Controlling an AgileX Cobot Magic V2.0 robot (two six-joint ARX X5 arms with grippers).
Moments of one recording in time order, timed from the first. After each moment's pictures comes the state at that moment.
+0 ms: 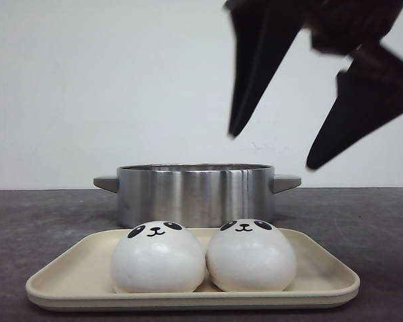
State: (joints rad) left arm -0.58 1.21 1.71 -0.80 -0.08 -0.27; right arm 0.86 1.24 0.91 -0.71 -0.13 0.58
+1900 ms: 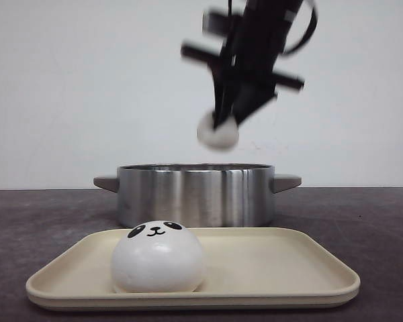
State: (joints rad) left arm -0.58 1.14 1.71 -0.85 -0.08 -0.22; right arm 0.60 1.77 1.47 -0.61 -0.03 0.28
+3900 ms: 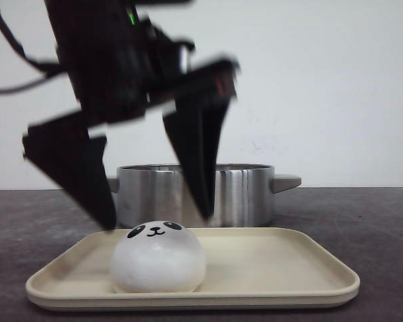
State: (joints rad) left arm -0.93 1.57 1.08 -0.74 0.03 -0.51; right arm 0.61 1.11 1.50 -0.72 0.03 0.21
